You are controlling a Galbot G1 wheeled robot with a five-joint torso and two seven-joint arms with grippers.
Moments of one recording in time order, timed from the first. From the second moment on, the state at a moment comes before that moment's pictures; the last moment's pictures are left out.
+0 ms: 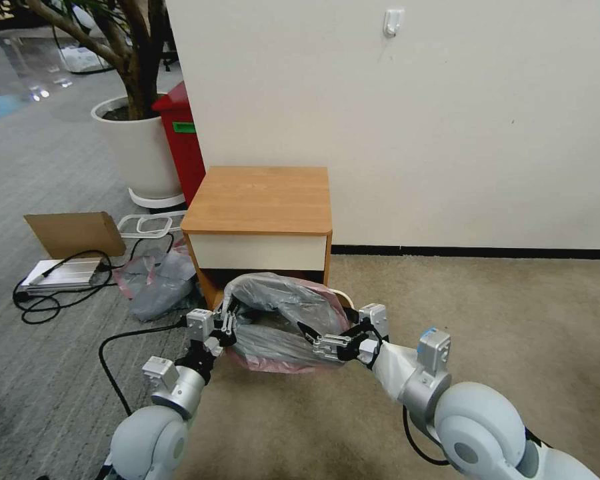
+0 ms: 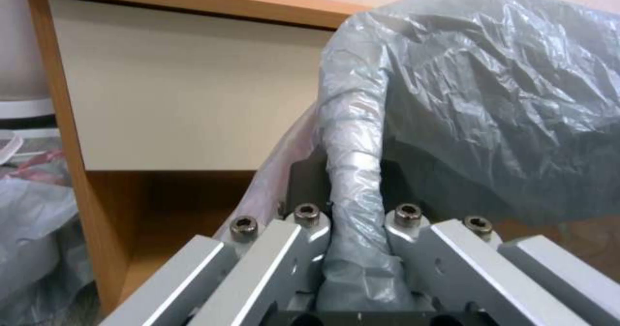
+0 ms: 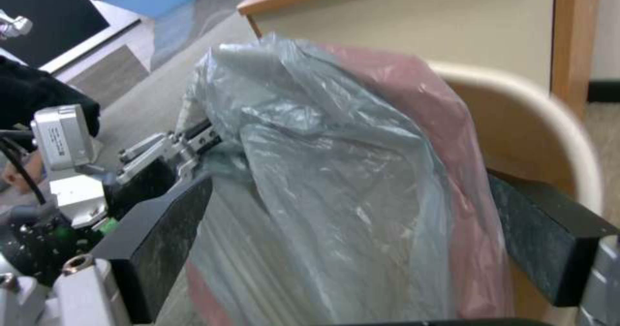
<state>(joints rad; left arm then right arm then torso) 1.52 -1.25 -0.47 -2.05 -0.41 0.05 0.10 -1.28 0.88 0.09 2.29 0.92 -0.42 0.17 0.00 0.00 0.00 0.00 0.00</state>
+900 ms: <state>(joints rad) 1.53 -1.25 -0.46 -2.07 -0.42 0.05 0.10 -1.27 0.87 0.09 2.27 1.02 -0.41 0.17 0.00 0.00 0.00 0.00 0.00</state>
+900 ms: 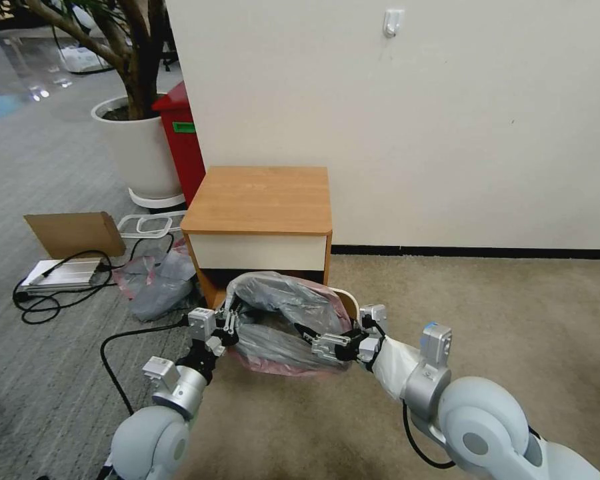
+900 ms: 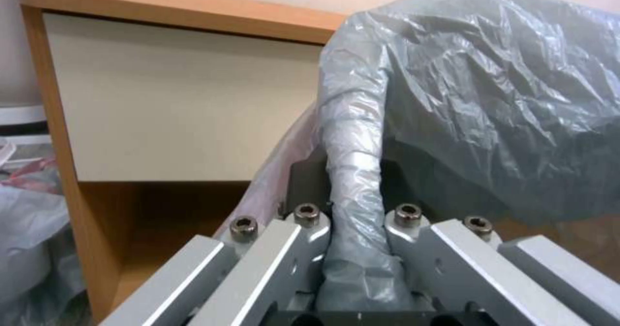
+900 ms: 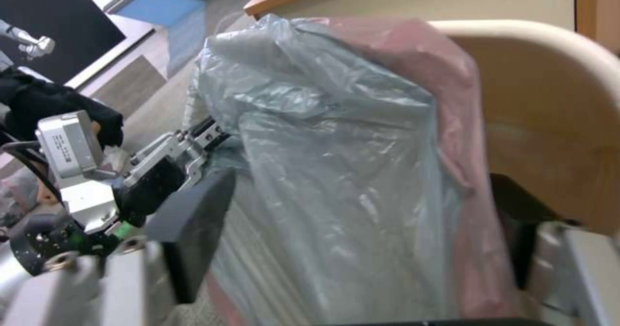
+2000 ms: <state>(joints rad) 1.51 -1.25 -0.48 -2.05 -0.46 0.05 0.09 -1.29 0.91 0.12 2.26 0.95 -0.35 0.13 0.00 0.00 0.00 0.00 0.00</state>
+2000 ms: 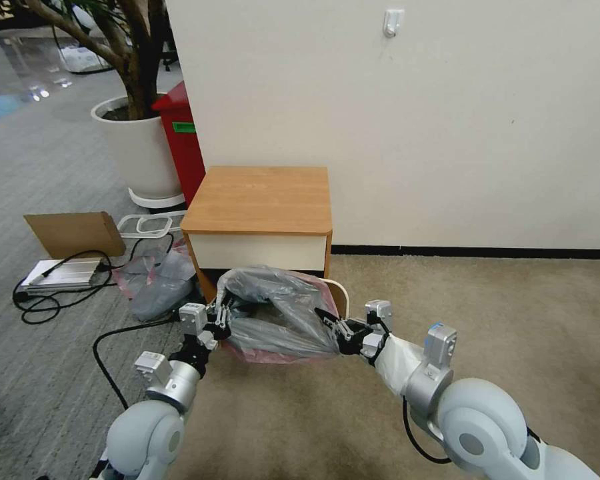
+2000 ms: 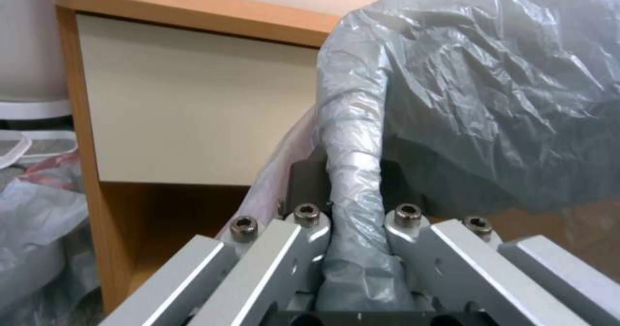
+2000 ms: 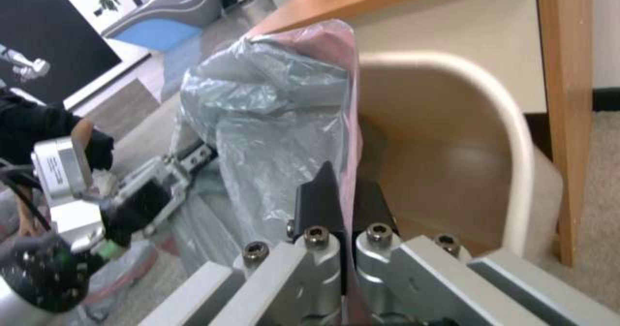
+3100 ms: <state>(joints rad) 1.52 -1.24 -0.49 -2.05 -0.50 0.05 0.10 -1.32 0.87 0.25 2.24 0.91 -0.29 0.09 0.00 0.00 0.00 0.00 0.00</state>
